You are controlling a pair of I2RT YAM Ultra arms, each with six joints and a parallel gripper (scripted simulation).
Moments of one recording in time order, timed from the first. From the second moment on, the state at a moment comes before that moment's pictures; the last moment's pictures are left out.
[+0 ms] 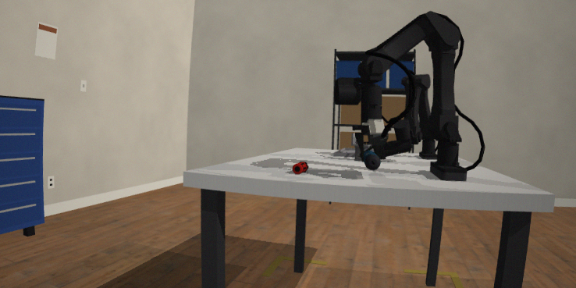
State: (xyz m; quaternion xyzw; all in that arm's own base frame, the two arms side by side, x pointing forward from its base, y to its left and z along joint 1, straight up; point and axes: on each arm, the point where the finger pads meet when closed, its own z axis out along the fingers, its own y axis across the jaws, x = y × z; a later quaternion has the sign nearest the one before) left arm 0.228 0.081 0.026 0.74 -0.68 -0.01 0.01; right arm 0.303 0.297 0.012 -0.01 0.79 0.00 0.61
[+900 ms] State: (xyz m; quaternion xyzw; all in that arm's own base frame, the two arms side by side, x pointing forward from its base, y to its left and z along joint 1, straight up) left arm 0.232 0.082 0.017 0.74 -0.68 0.00 0.00; right arm 0.303 0.297 0.012 -0.01 0.79 0.00 0.61
